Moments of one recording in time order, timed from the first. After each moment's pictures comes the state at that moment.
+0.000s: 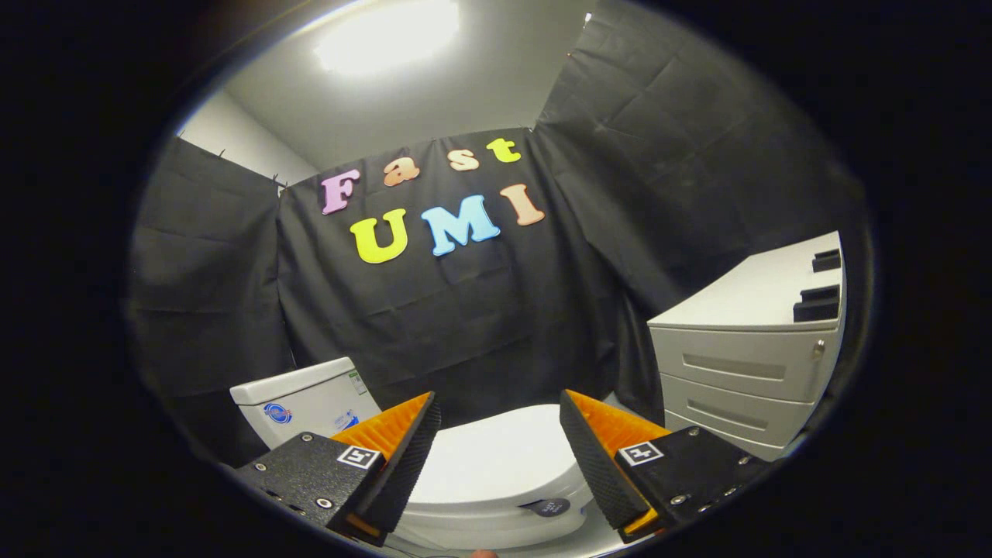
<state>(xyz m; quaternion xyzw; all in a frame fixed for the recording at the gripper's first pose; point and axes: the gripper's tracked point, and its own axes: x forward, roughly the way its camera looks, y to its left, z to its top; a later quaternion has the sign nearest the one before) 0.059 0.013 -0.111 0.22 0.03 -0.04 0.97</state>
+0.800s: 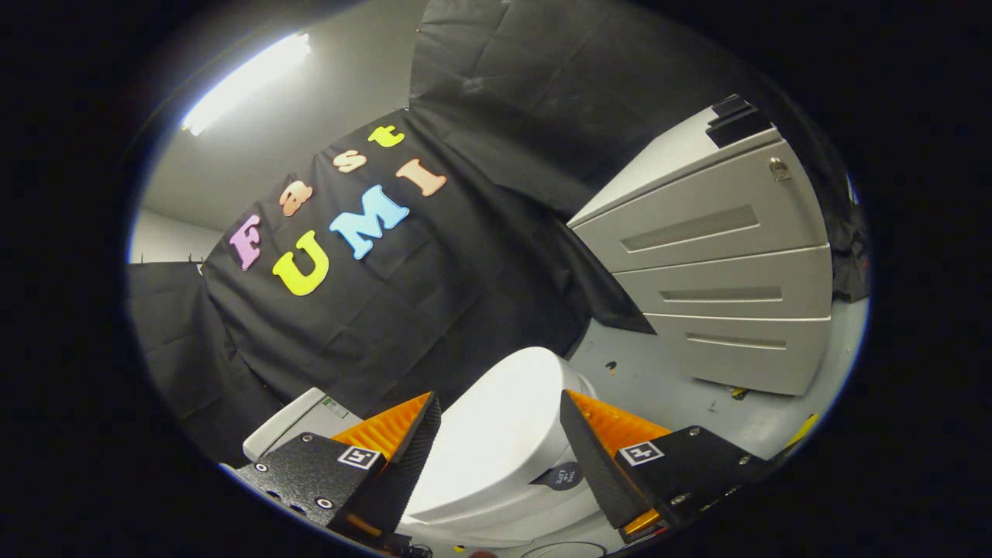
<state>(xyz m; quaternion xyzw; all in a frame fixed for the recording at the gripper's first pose) 0.073 -0.004 -0.216 0.42 0.11 -0.12 0.89</state>
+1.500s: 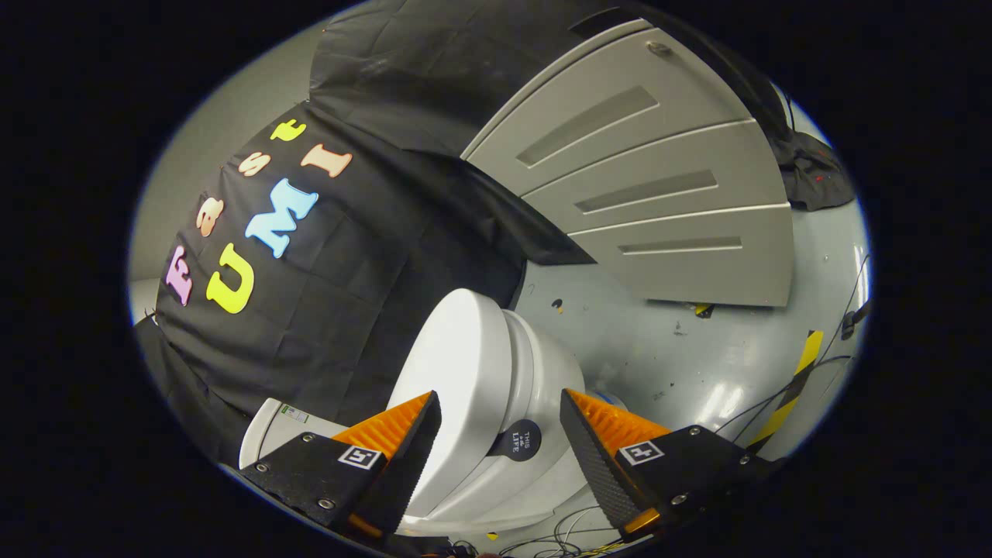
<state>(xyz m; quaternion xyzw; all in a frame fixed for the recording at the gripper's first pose) 0.069 0.020 -0.310 0.52 0.21 -0.20 0.81</state>
